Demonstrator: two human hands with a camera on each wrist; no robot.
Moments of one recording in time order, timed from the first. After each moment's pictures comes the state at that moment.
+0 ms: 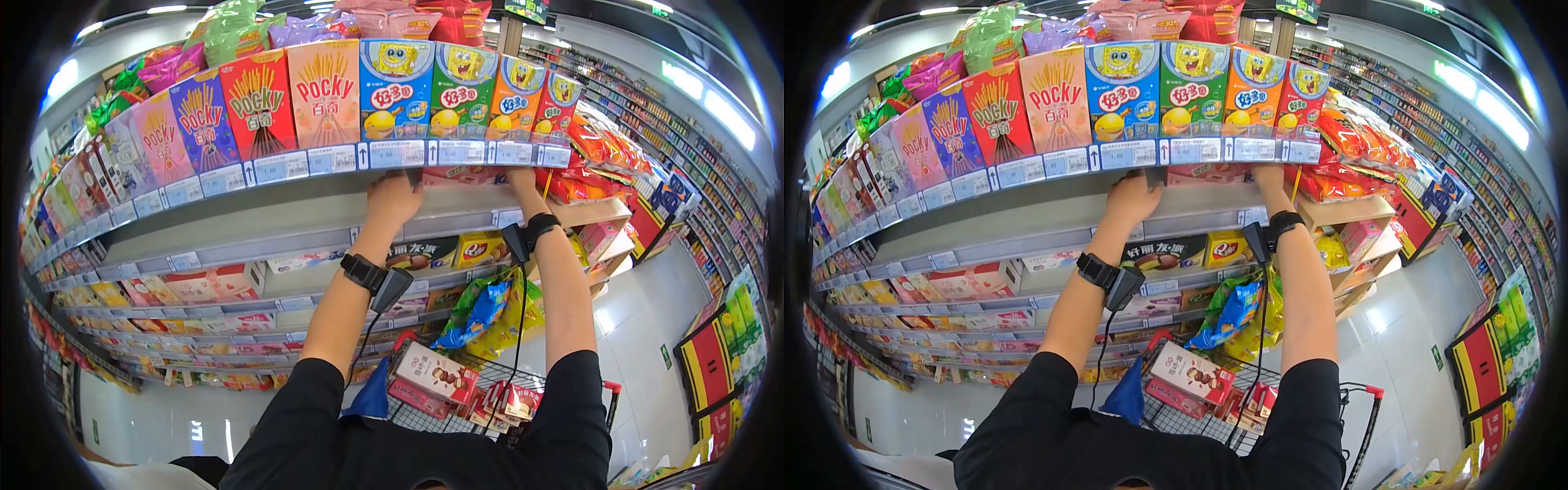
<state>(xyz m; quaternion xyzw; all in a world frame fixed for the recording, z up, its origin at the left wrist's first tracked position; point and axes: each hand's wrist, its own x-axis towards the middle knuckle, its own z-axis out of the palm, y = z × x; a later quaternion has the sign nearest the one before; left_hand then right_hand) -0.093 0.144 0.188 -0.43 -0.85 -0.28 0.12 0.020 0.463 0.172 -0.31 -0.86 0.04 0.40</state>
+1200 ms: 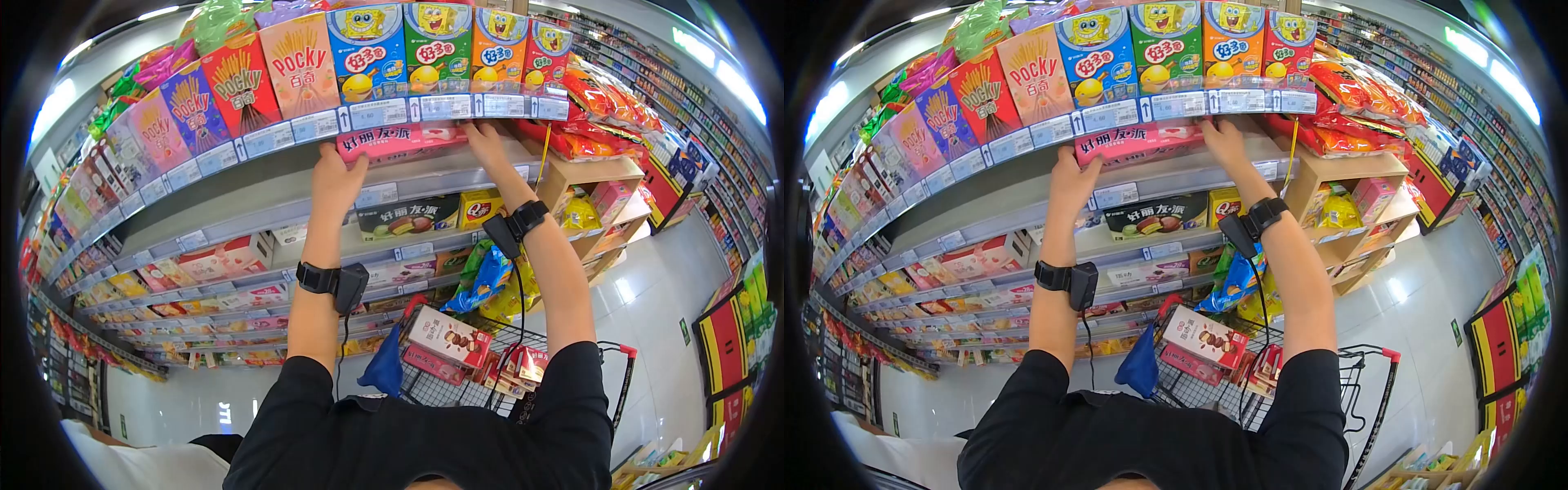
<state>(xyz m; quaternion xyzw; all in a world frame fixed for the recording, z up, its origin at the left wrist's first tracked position) -0.076 0.056 0.196 -0.35 -0.76 -0.51 0.19 0.016 0.332 0.172 -0.22 -0.79 0.35 0.45</state>
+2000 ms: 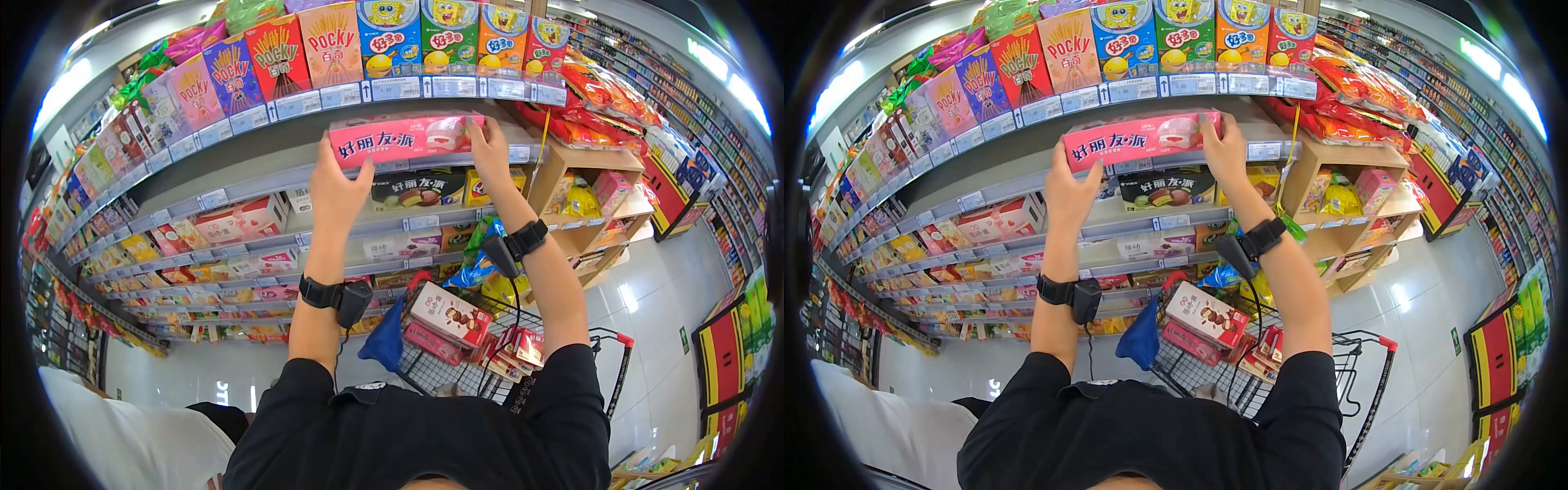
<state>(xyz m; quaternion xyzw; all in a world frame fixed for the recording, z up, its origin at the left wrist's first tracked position) 0.009 -0.020 0.194 -0.34 -0.73 -0.53 0.26 0.087 0.214 0.183 -0.08 -0.69 0.49 0.52</state>
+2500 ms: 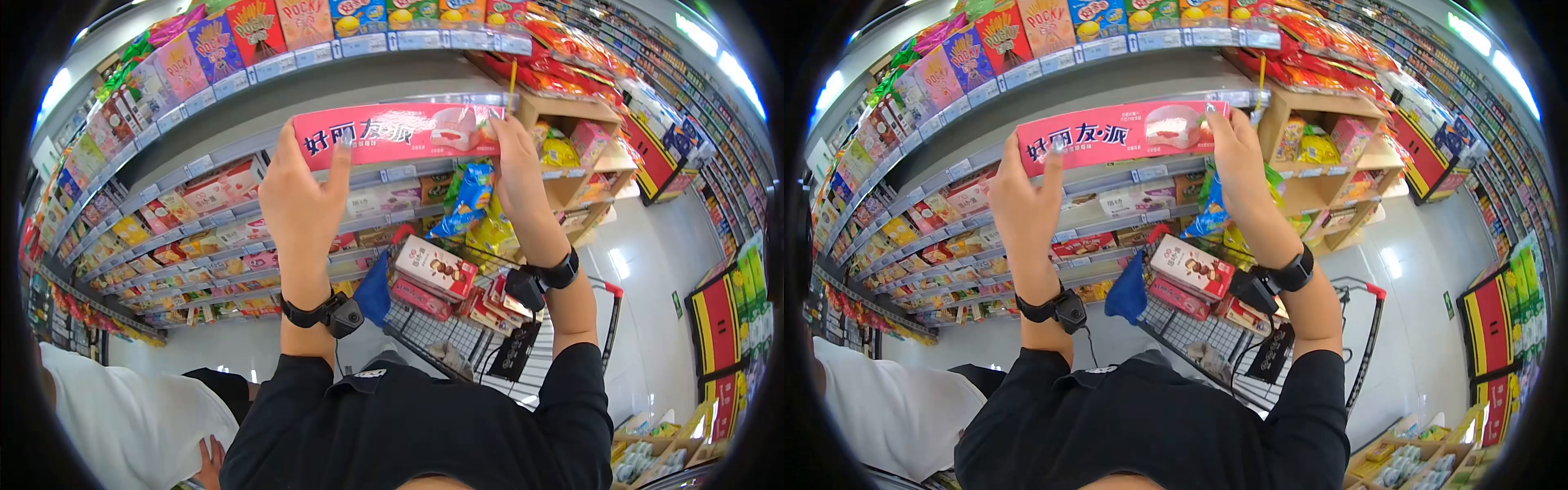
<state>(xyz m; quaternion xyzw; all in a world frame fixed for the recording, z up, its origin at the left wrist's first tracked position) 0.140 -0.093 0.217 -0.33 -0.76 -0.40 0.38 0.251 0.108 0.203 -0.06 -0.56 0.70 0.45</state>
